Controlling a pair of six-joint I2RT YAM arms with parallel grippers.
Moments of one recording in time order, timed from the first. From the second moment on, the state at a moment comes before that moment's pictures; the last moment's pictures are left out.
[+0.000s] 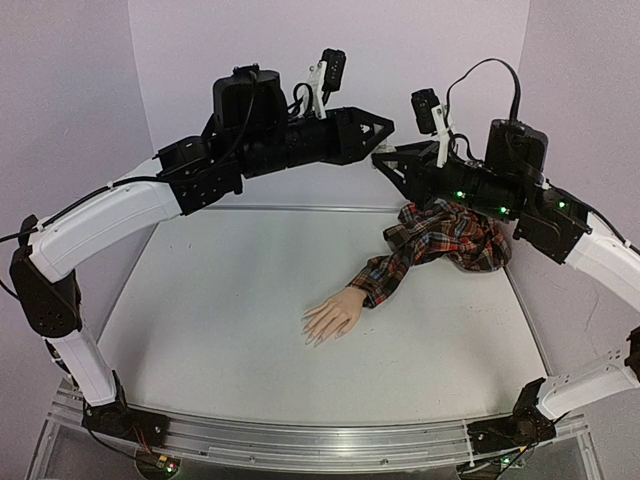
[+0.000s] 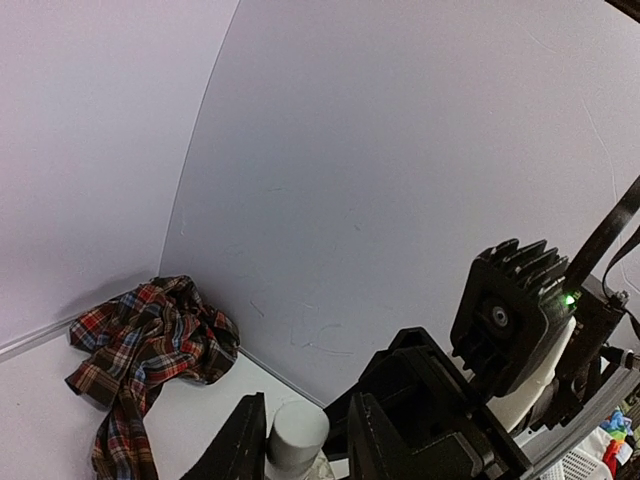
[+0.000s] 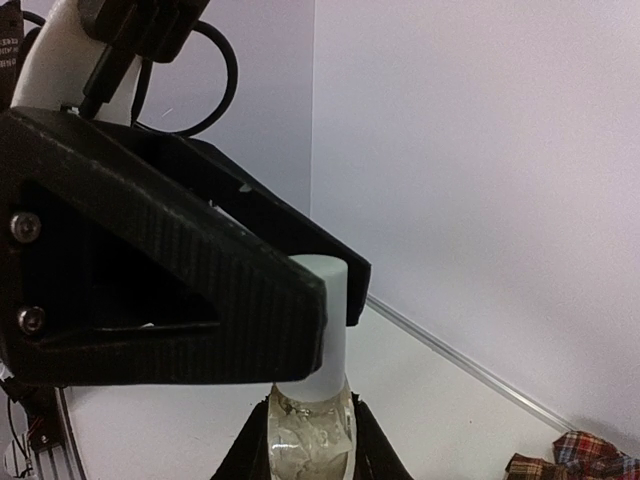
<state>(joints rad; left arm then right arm) -1.08 1.73 1.94 -0.14 0.08 -0.40 0.86 1.23 1.36 -0.17 -0.02 -0.04</state>
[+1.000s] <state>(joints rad) -1.03 1.61 1.65 0.25 0.71 -0.37 0.81 1.16 1.36 -0.24 -0.63 0.10</state>
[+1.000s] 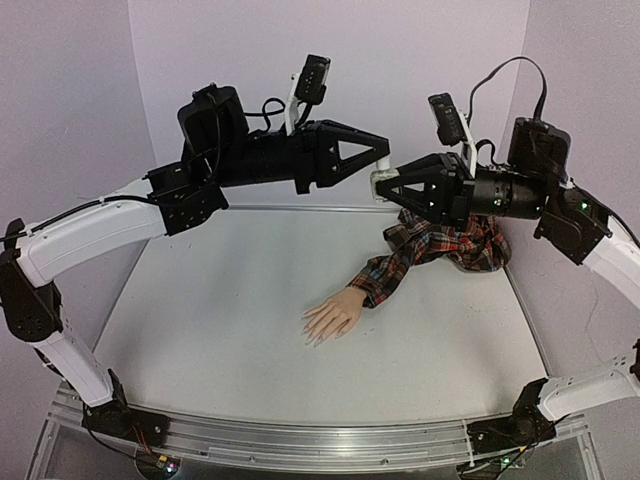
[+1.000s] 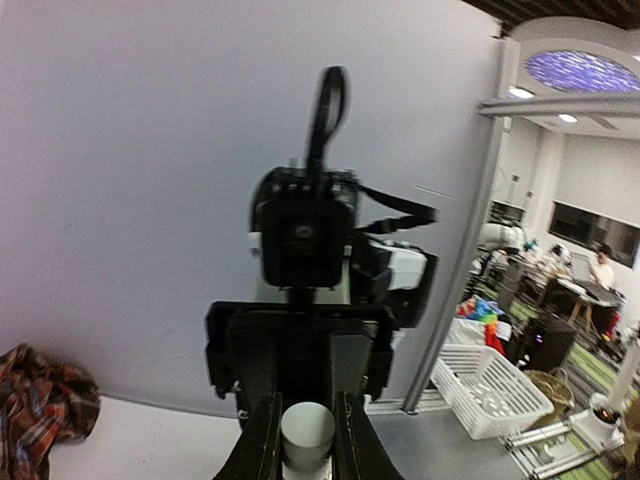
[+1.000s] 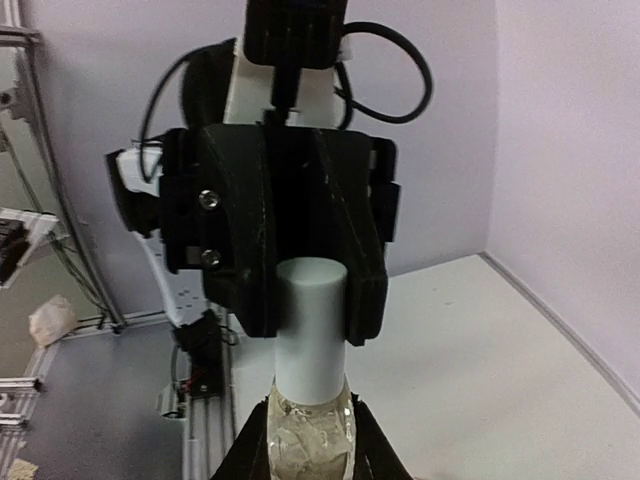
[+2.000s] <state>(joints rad) -0.76 1.65 1.55 0.20 0.89 -0.44 0.66 1.31 1.48 -0.15 -0.78 0.03</state>
